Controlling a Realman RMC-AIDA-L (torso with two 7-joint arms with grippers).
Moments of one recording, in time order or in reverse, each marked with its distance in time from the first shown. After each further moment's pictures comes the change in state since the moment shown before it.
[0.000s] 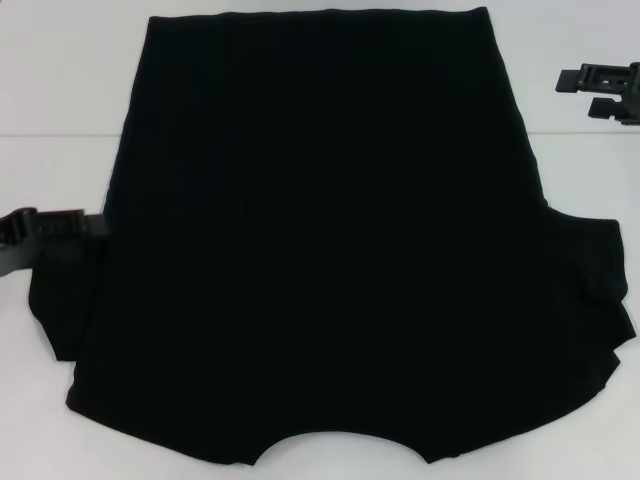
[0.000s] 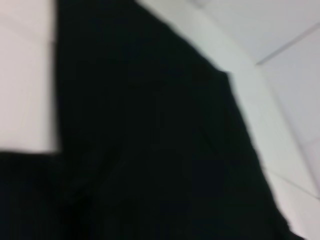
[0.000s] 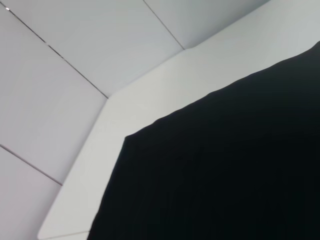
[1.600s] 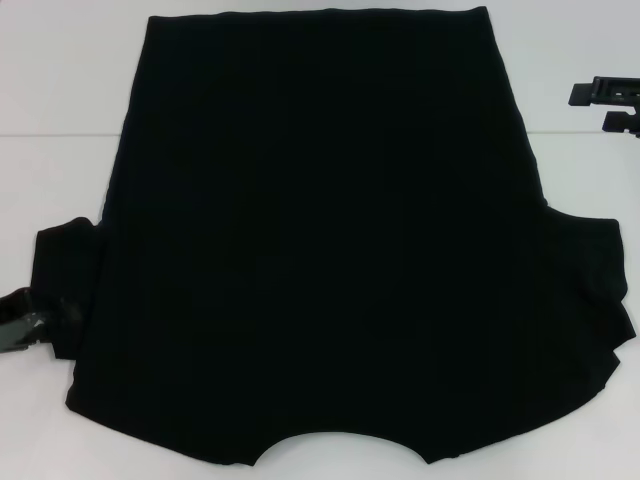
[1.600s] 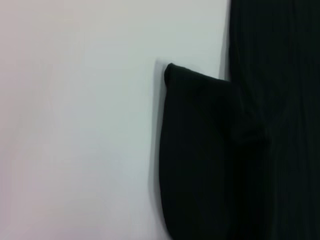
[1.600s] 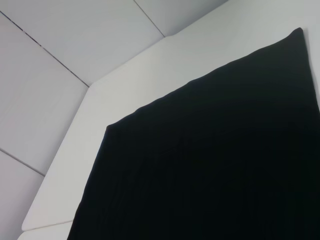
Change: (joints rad) left arm 0.000 -0.006 0.001 -0.153 0.254 -0.260 -0.118; right arm -0.012 -0.006 0.008 -0.026 -0.055 -0.026 0.045
